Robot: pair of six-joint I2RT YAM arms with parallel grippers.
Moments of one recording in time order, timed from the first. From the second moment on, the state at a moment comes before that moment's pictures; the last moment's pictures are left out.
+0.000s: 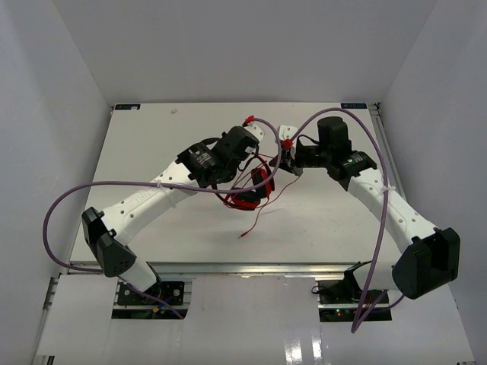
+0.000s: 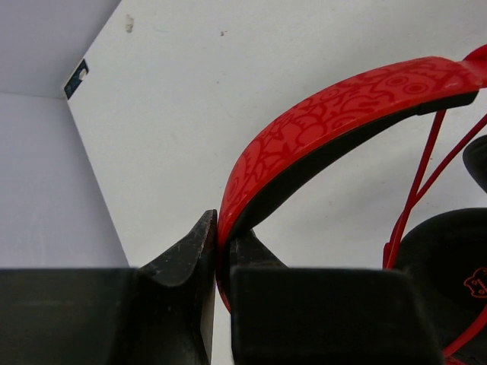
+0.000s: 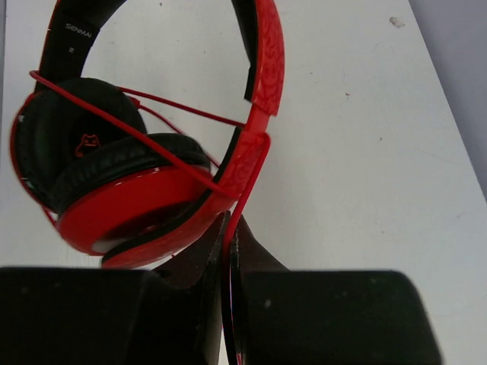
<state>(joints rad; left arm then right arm) -0.89 1.56 1.66 -0.94 -0.66 0.13 0.44 1.32 1.16 -0.34 -0.82 -0.67</state>
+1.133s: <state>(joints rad) -0.94 1.59 1.73 -0.85 -1.08 -0.03 0.47 1.42 1.05 0.01 -1.28 0.13</state>
